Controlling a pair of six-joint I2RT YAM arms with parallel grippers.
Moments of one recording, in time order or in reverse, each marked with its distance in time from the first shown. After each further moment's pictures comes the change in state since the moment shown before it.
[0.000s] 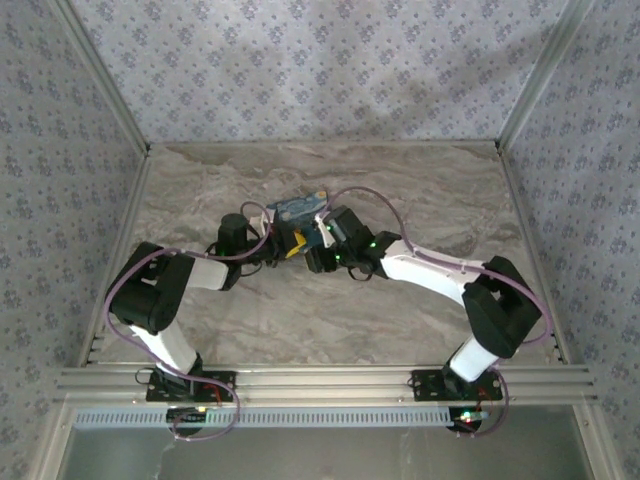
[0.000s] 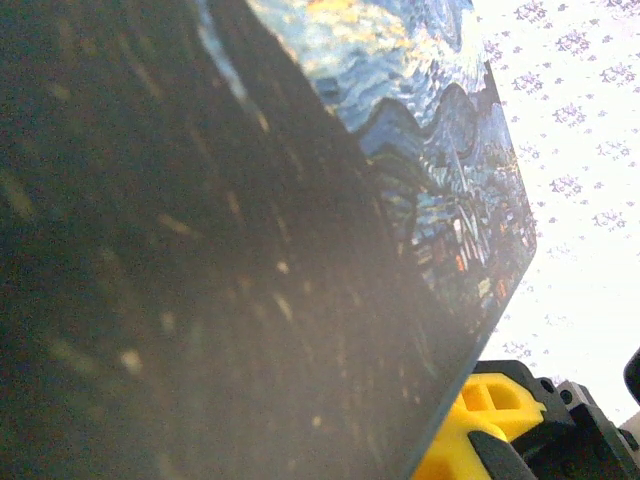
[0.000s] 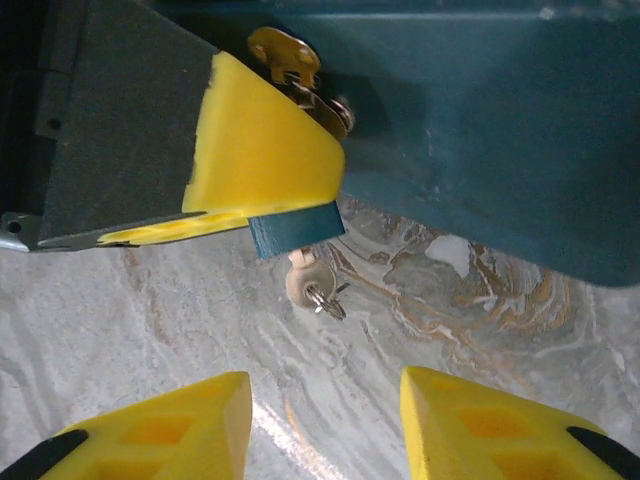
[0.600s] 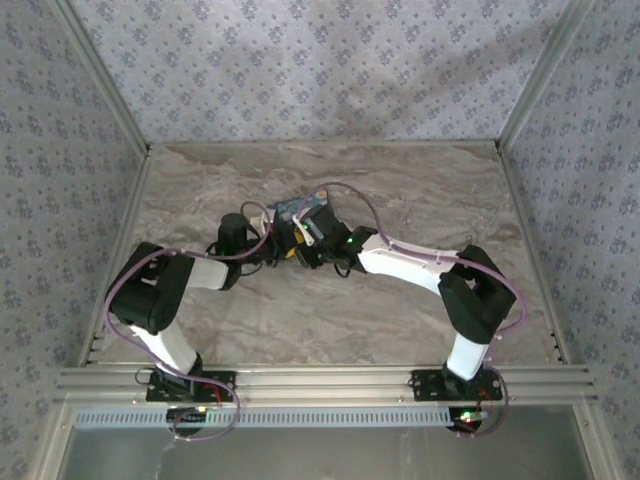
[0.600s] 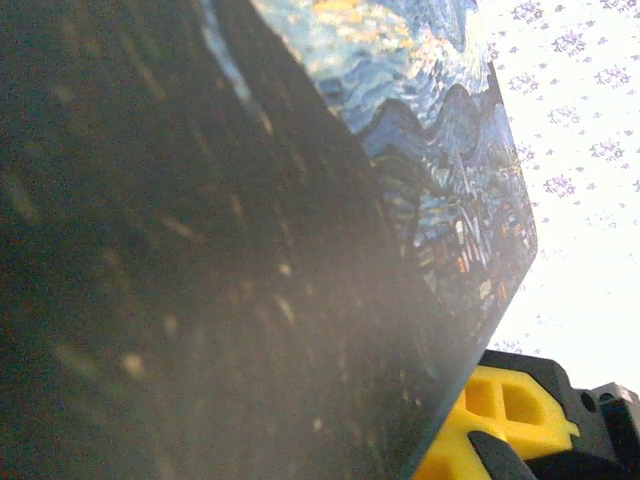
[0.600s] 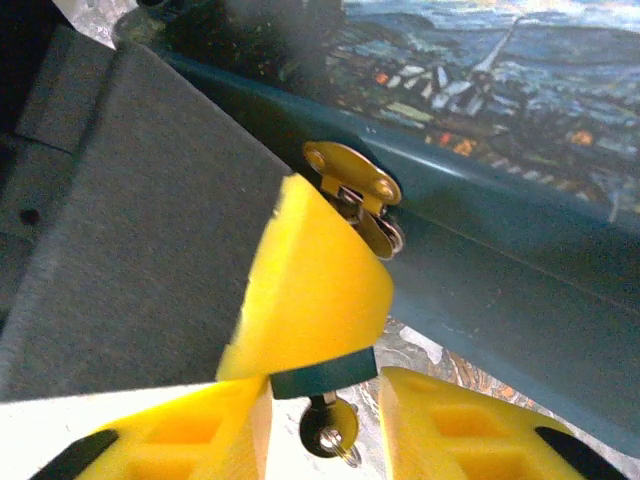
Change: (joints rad) left arm 0.000 0.000 0.004 0.001 0.010 -0.019; right arm 0.063 0.137 0.158 -0.051 0.177 -0.148
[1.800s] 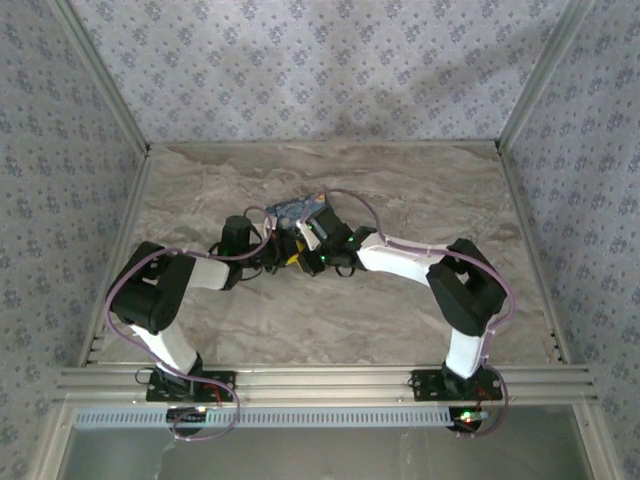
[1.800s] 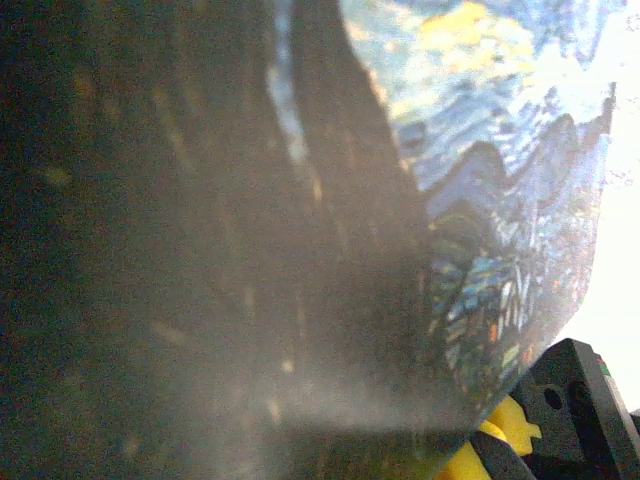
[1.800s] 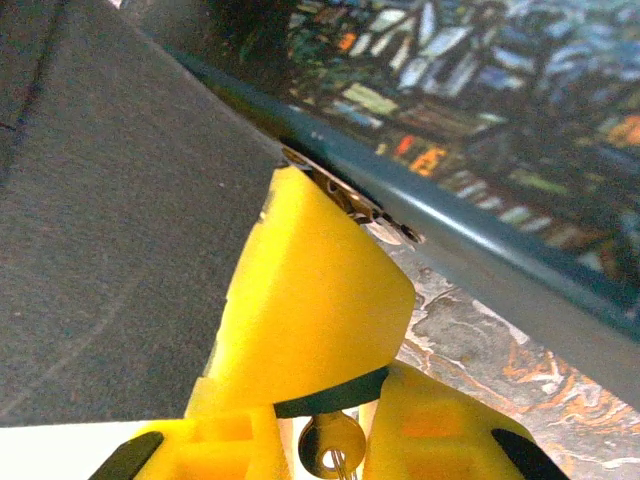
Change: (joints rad) left arm -0.007 0.004 0.003 -0.135 -0.007 0.066; right arm -0.054 0.056 -0.048 0.043 -0.224 0.053
